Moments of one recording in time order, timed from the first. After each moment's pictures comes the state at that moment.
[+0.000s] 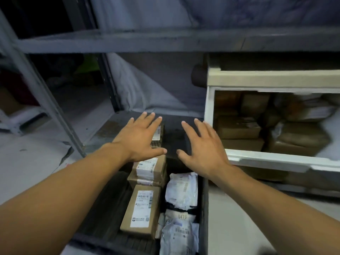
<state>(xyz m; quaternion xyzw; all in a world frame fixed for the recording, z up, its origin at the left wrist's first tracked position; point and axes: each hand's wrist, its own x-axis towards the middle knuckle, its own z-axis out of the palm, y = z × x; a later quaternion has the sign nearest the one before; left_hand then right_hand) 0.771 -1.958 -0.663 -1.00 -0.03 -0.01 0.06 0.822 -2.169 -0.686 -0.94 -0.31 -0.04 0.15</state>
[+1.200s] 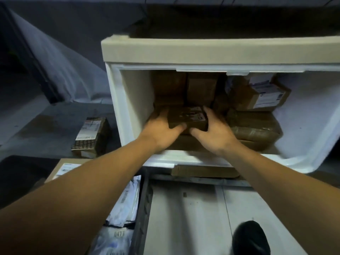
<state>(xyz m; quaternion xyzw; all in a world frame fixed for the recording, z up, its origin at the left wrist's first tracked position) 0.975 -2.163 -0.742 -0.94 -0.09 -0.03 -0.32 1.005 -2.340 -0.731 -0.93 -0.12 0.06 0.35</state>
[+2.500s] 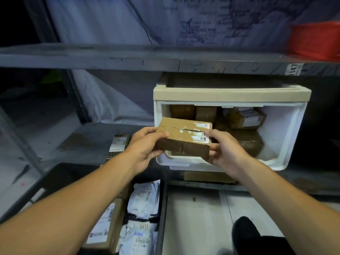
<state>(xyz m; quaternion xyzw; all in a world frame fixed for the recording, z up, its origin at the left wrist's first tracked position) 0.812 -2.129 -0.642 -0.61 -0.22 -0.08 -0.76 0.857 -2.335 -0.637 -0.63 0.04 0.19 0.75</state>
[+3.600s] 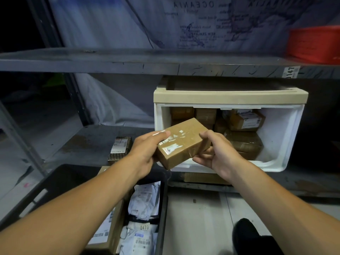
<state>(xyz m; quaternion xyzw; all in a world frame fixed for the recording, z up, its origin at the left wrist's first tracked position) 0.804 -2.140 -0.640 -0.60 -0.19 -0.07 -0.77 0.846 -2.325 -0.636 -0.62 0.05 0.19 0.76</state>
